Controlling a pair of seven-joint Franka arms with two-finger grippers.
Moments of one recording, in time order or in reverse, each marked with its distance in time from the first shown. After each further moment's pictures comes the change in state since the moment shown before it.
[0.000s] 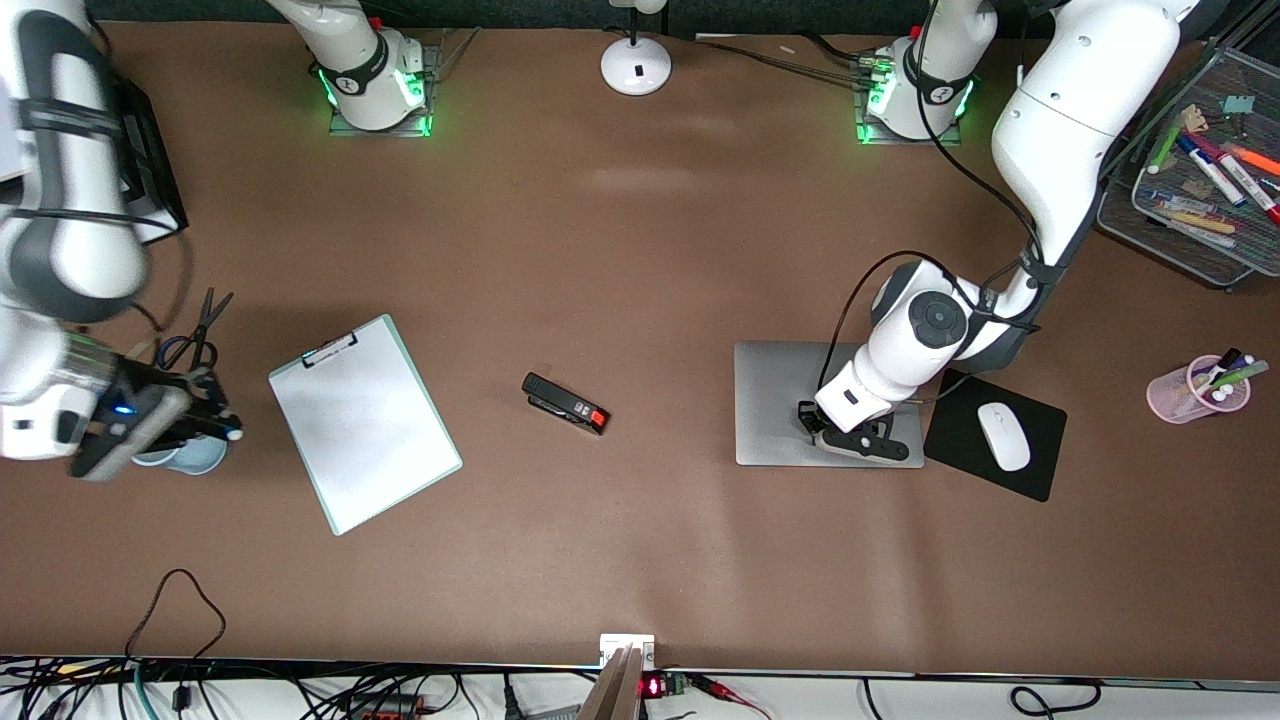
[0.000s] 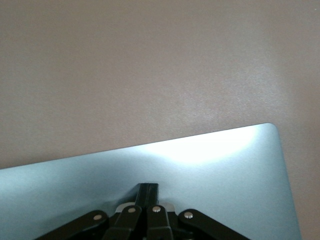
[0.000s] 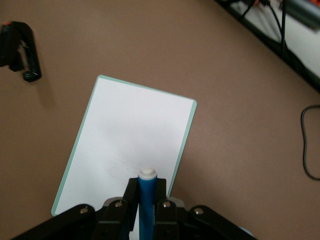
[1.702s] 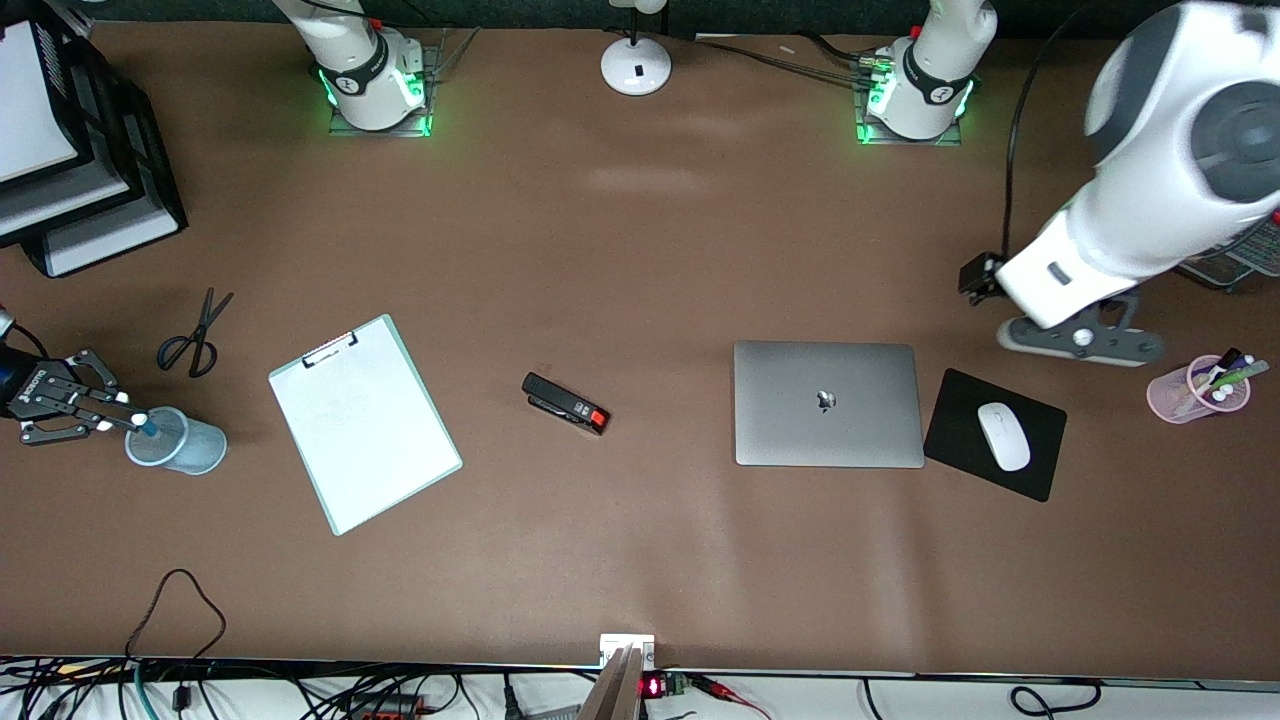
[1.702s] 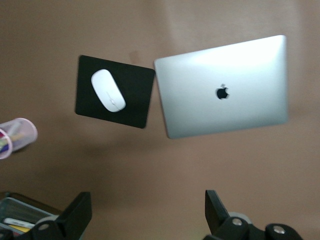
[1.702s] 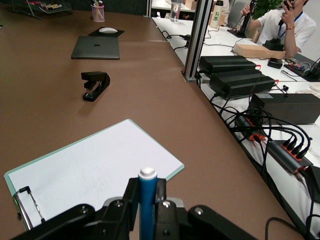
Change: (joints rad) left arm 0.066 -0.481 0.020 0.414 -0.178 -1.248 0.277; right arm -0.382 0.245 -0.004 0.133 0.637 -0.350 -1.149
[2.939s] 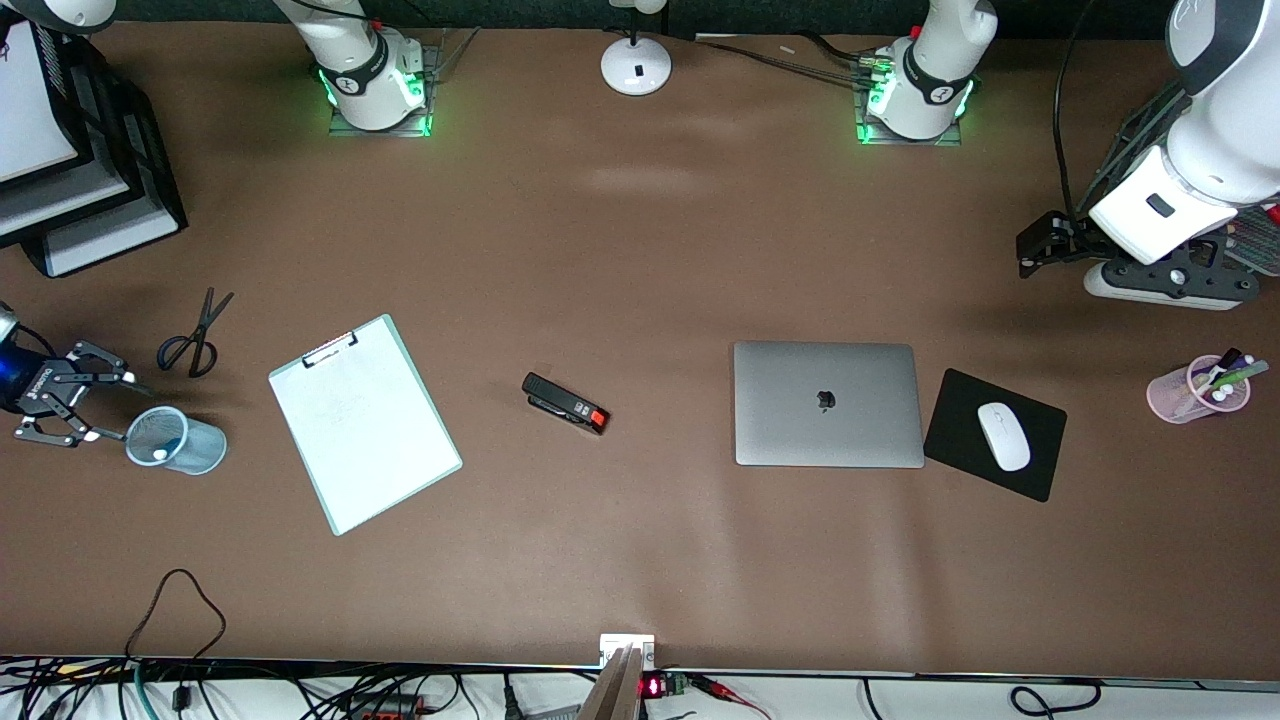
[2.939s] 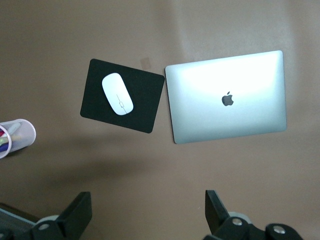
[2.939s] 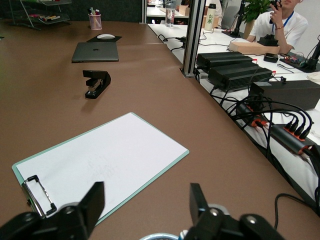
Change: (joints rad) left arm -0.191 -0.246 0.333 -0.320 -0.100 0.217 0.090; right arm -0.050 0.067 0.001 0.032 0.000 -0.036 0.031
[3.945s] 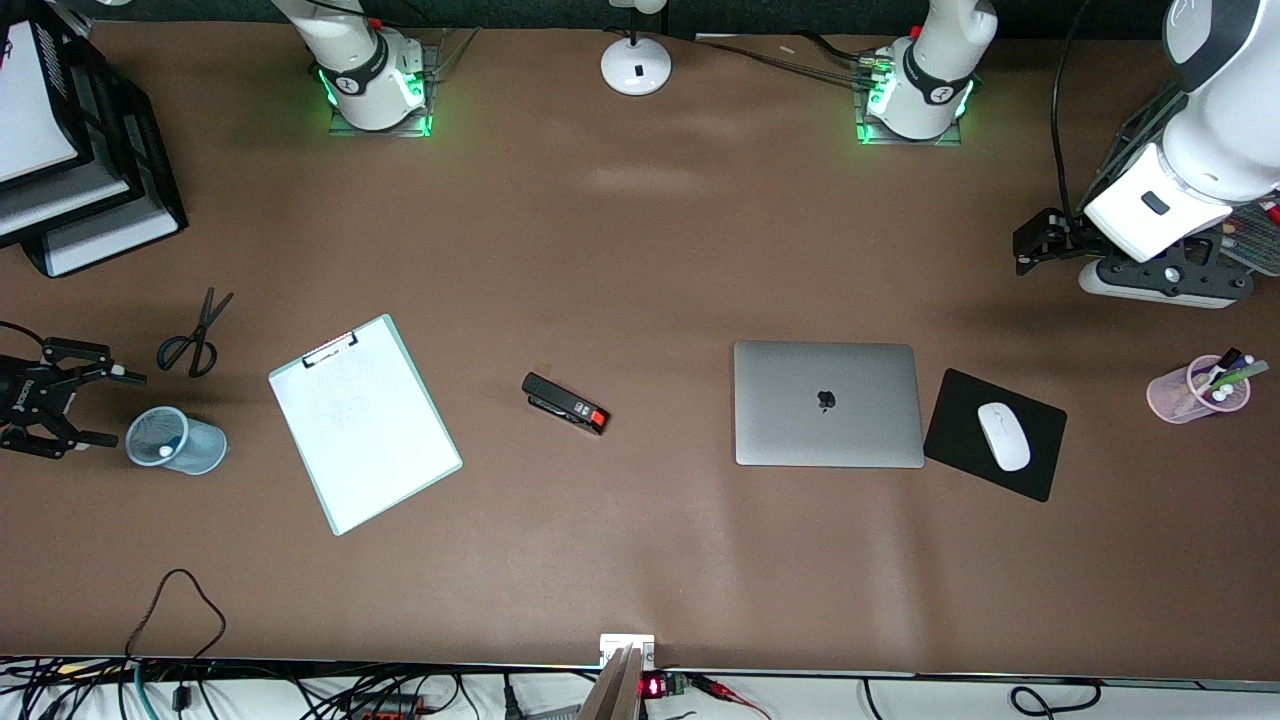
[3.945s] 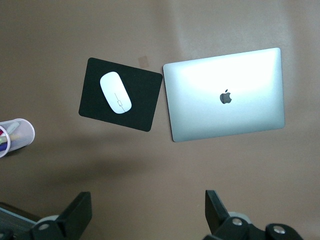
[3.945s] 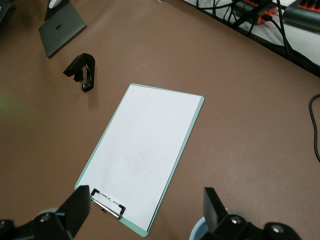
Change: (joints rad) left arm -0.009 0.000 -0.001 0.006 0.000 -0.005 0.000; right arm 0.134 -0.086 0.012 0.125 -0.370 0.006 0.835
